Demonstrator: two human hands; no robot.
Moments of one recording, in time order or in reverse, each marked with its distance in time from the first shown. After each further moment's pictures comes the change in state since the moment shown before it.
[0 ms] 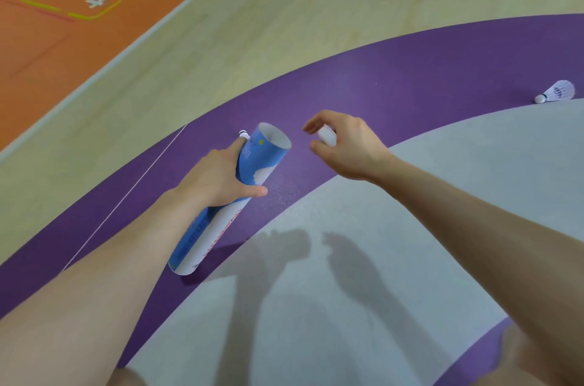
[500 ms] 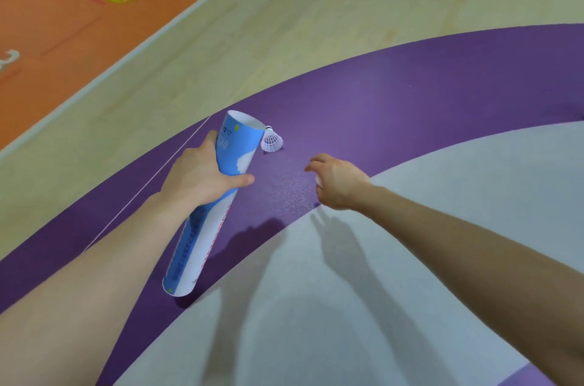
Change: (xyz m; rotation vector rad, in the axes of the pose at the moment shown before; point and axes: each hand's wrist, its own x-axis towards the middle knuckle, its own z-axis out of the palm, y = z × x) left_hand -0.016 -0.060 -0.019 -0.083 0.196 -0.273; right_hand 0.048 0.037 0.121 -0.420 -0.406 -0.063
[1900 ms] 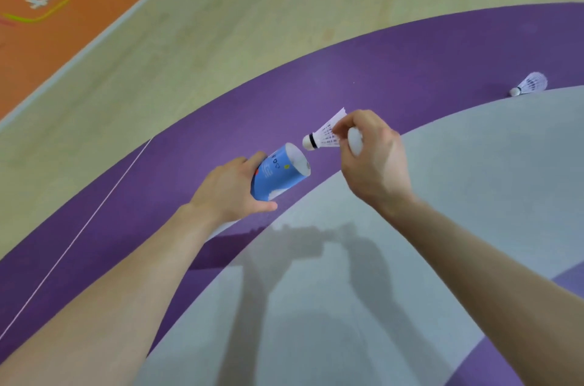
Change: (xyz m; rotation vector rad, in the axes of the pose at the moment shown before) left_hand 0.033 0.104 0.083 0.164 -0.171 0.575; right_hand -0.101 0.051 -0.080 0.390 0.923 0.227
